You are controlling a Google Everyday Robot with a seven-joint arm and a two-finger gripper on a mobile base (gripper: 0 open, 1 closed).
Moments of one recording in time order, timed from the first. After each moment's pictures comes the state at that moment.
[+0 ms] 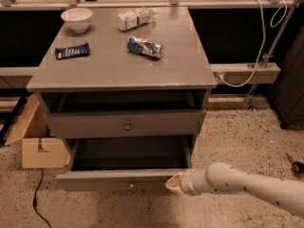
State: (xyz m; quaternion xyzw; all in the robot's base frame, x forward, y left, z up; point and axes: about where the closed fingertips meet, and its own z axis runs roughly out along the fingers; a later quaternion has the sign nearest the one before) arm 0.490 -0.086 0.396 -0.54 0.76 0.19 0.30
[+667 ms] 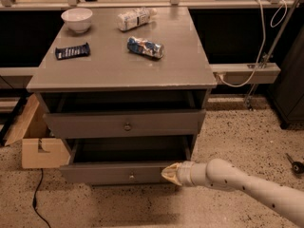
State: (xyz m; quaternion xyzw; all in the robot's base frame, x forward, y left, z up) arm 0.534 -0.069 0.408 -0.54 0.73 0.20 0.39
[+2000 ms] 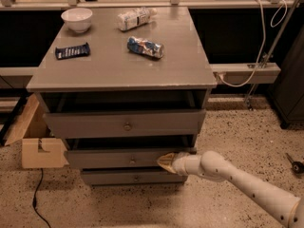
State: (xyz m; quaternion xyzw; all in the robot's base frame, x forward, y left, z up) arm 0.605 -0.050 0.380 -0.51 0.71 0.22 0.44
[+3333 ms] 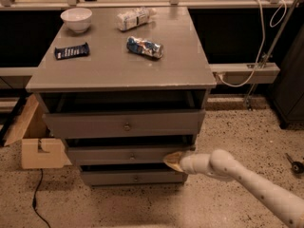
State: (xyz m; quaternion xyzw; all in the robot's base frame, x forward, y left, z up) arm 0.609 -0.075 0.390 -0.49 0.71 0.23 0.44
